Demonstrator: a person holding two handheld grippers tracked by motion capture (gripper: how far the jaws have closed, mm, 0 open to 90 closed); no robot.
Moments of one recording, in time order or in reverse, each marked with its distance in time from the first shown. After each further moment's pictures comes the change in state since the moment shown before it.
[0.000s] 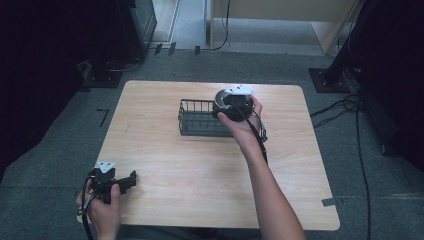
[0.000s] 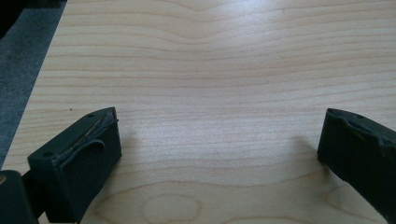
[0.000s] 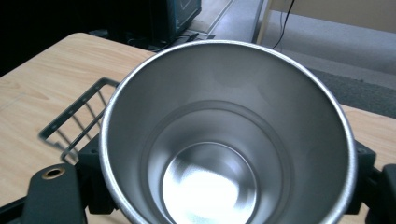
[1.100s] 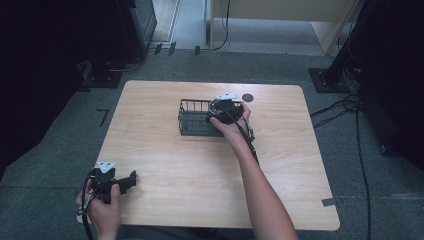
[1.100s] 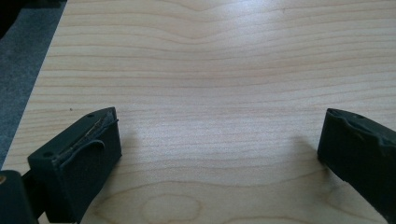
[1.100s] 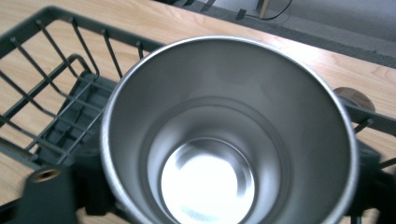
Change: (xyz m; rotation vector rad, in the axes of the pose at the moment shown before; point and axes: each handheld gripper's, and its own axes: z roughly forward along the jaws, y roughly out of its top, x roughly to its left) left arm 0.000 0.000 0.000 0.000 0.000 0.000; right arm 0.007 -0.034 0.069 0.132 -0.010 -0.016
